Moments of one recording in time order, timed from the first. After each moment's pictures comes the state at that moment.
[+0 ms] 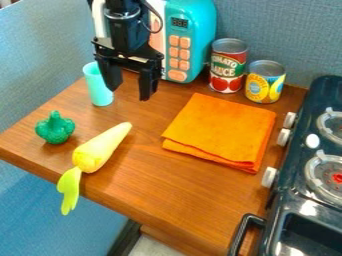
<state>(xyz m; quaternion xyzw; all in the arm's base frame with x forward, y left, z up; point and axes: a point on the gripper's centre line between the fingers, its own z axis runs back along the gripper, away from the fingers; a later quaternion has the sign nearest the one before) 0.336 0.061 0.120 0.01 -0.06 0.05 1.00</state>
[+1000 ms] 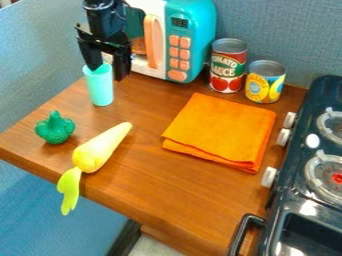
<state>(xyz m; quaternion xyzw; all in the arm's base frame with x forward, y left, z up) 0.379 0.140 0.106 0.03 -0.07 0.01 1.00</state>
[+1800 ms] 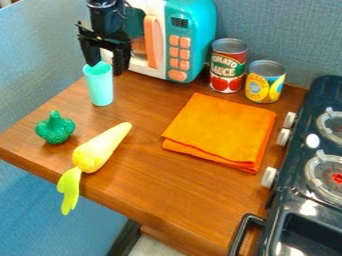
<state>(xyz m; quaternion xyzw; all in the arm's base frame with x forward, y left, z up) 0.398 0.158 0.100 0.05 -0.05 0.04 1.00</state>
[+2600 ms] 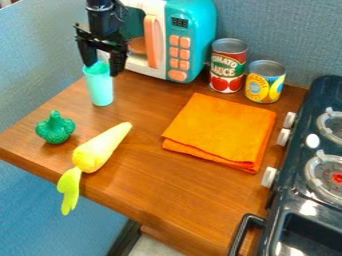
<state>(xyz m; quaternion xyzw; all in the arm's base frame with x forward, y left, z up) 0.407 0.174 0.090 0.06 -0.04 0.04 1.00</state>
